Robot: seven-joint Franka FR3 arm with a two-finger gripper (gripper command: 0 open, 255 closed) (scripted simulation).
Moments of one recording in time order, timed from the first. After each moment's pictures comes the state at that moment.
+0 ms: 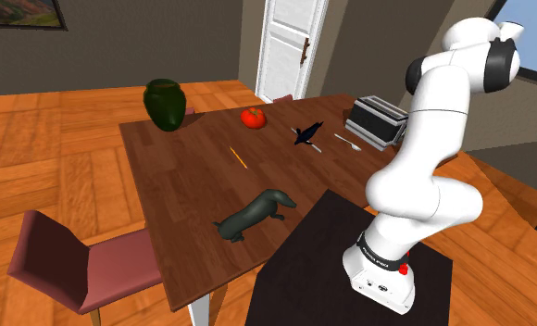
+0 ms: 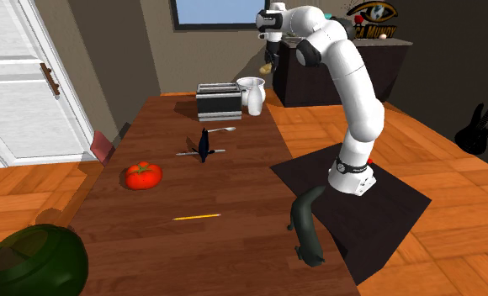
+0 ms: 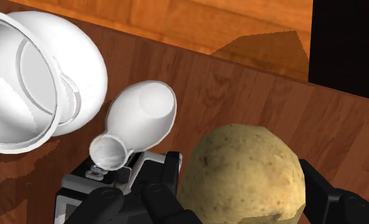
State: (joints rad) arm -0.97 0.60 -0.92 -1.27 0.51 1.68 -1.70
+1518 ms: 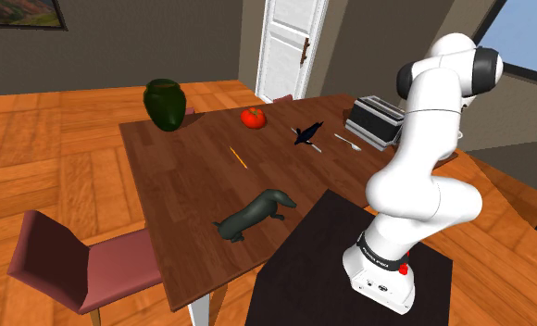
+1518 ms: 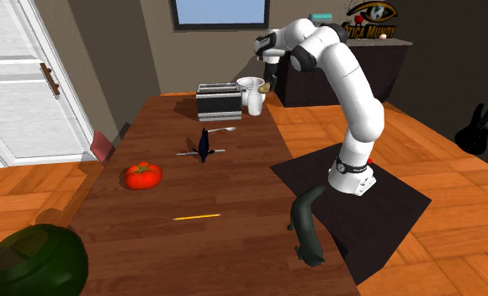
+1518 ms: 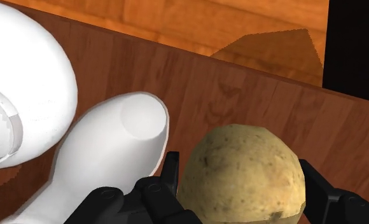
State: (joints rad) arm -0.94 0.67 -0.88 -1.49 0.58 1.93 -1.77
